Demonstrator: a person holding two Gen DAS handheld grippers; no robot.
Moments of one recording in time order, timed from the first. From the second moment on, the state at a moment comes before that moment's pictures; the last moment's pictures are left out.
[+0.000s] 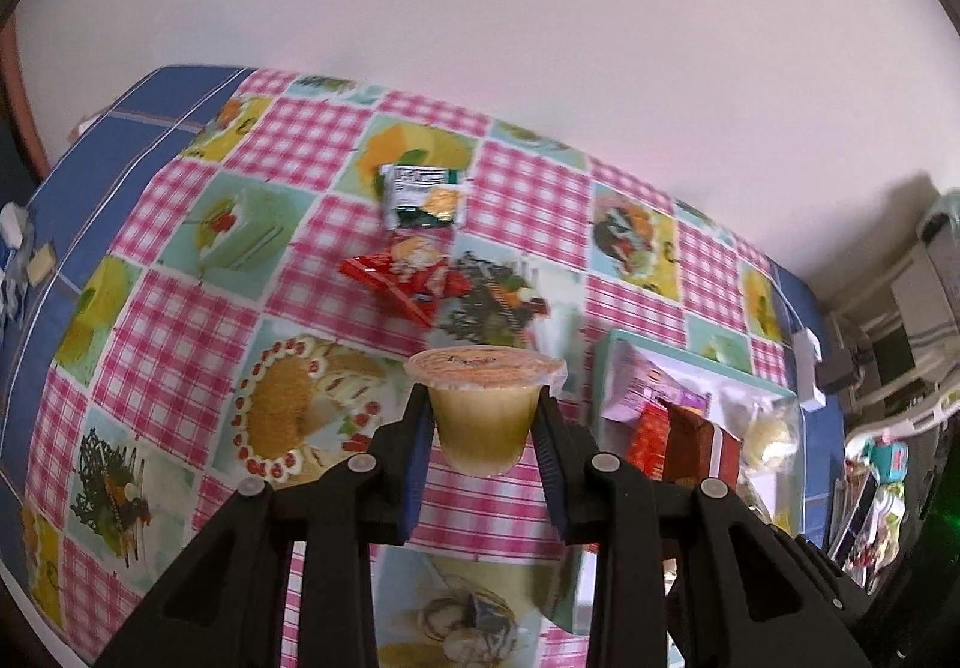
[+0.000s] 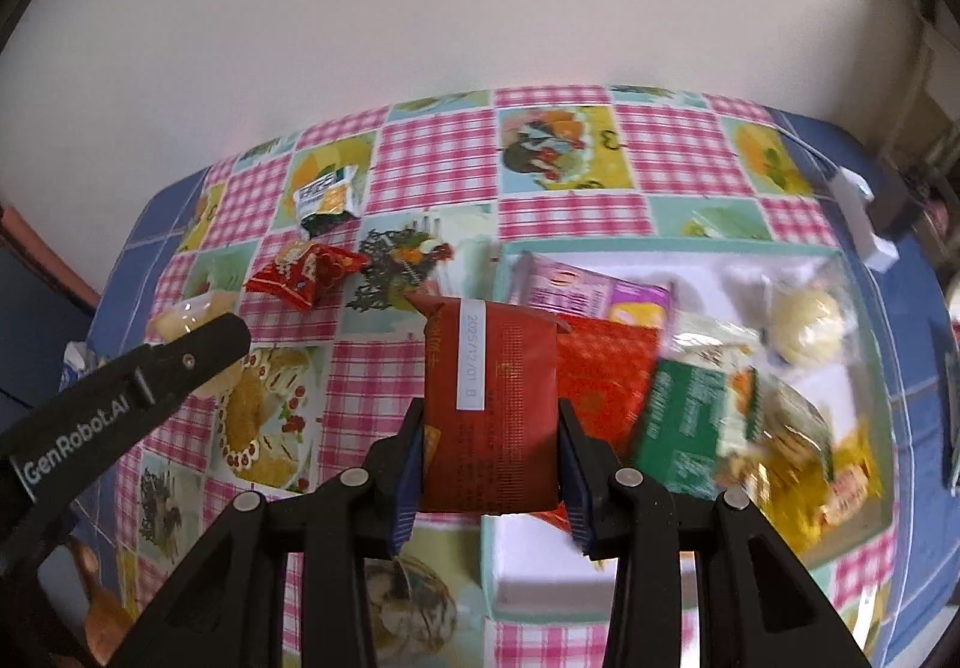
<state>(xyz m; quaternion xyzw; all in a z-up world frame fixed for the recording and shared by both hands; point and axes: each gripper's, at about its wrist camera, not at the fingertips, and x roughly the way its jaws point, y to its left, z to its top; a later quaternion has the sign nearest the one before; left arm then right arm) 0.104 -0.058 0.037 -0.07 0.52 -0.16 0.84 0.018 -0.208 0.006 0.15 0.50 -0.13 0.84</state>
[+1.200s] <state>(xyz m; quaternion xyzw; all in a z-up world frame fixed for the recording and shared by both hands) 0.077 -0.200 -0.030 0.06 0.53 -0.28 0.79 -0.054 -0.395 -0.044 0.31 0.45 -0.33 0.76</state>
